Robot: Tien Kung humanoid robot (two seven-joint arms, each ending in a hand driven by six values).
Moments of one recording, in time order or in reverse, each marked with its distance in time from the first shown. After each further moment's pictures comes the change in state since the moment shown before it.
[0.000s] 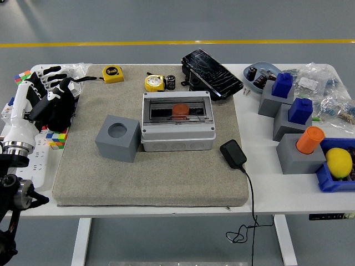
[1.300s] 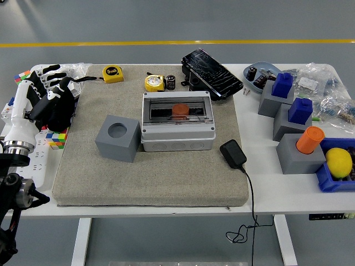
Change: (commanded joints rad) left arm -0.011 0.007 0.018 0.026 0.003 0.018 -0.023; right arm 0.000 -0.005 -0.001 0.000 -0.011 -0.006 0.010
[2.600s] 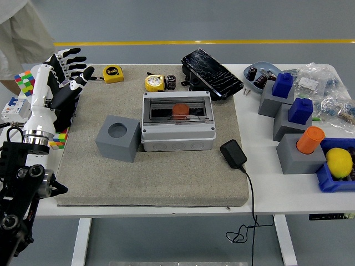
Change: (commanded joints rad) left arm -0.052 -0.059 0.035 -0.004 0.095 0.069 -0.078; right arm -0.029 0.008 0.027 0.000 -0.006 0.000 0.000
